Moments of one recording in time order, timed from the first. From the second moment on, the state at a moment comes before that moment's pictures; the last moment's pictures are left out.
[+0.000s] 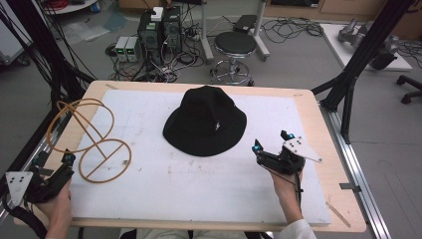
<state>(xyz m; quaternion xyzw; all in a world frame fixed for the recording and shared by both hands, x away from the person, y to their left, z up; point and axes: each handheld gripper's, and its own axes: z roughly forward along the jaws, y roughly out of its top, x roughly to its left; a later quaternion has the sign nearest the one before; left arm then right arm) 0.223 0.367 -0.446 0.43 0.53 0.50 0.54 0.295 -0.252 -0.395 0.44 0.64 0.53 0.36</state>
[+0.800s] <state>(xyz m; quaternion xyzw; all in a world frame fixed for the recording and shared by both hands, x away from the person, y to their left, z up) 0.227 0.366 -0.446 0.43 0.52 0.49 0.55 0.361 -0.210 -0.381 0.45 0.64 0.54 0.32</state>
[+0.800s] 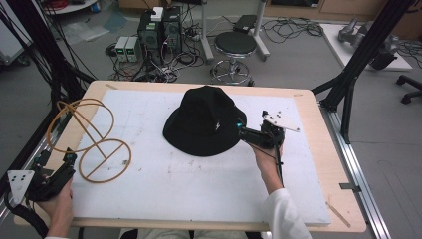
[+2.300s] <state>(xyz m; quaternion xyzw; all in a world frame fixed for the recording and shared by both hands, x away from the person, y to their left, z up) 0.227 0.367 -0.447 0.43 0.53 0.49 0.55 0.421 -0.105 -0.397 0.42 0.71 0.49 0.26</state>
